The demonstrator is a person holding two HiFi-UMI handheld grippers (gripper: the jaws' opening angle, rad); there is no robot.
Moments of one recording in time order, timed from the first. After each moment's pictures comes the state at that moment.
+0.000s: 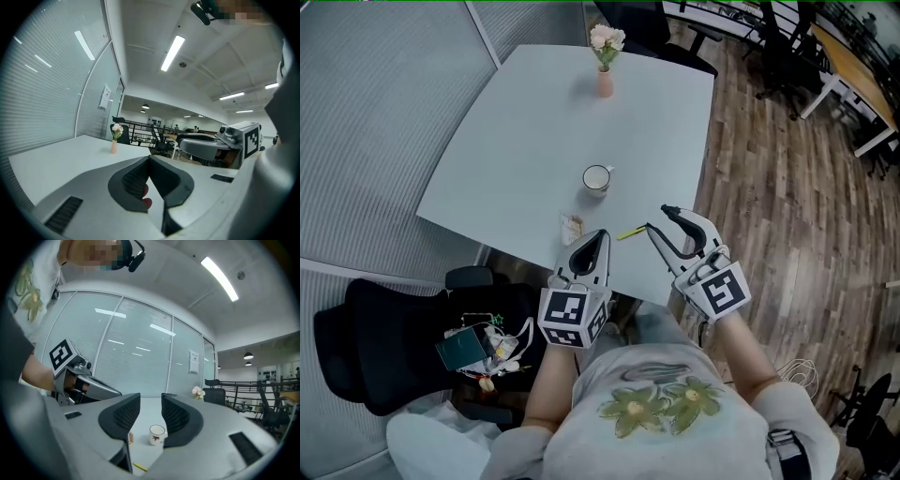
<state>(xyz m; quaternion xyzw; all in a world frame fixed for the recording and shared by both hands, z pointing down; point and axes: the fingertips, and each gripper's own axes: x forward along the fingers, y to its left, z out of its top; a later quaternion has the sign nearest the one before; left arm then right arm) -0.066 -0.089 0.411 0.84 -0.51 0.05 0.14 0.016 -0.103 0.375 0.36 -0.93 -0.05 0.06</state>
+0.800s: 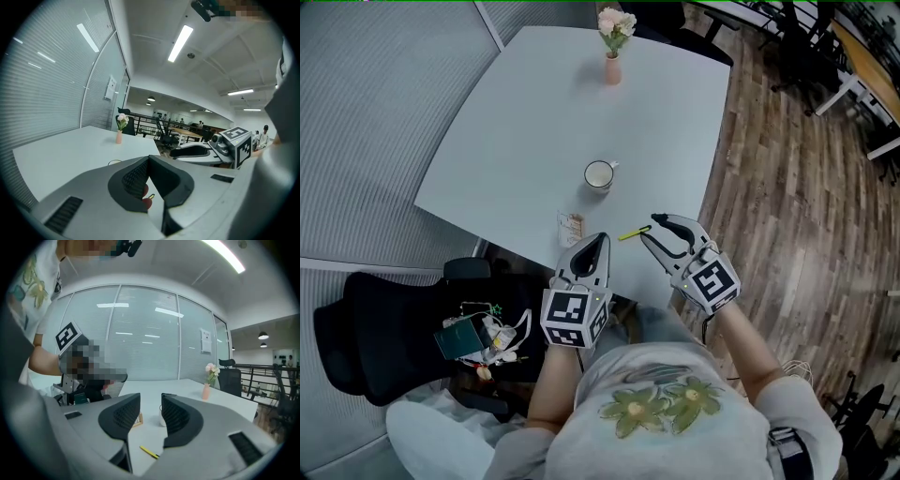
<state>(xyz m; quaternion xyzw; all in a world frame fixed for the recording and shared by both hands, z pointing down) -0.067 -0.122 0.455 0.82 -0.53 0.09 0.19 0.006 -0.143 0.467 0.27 -0.95 0.01 0.14</state>
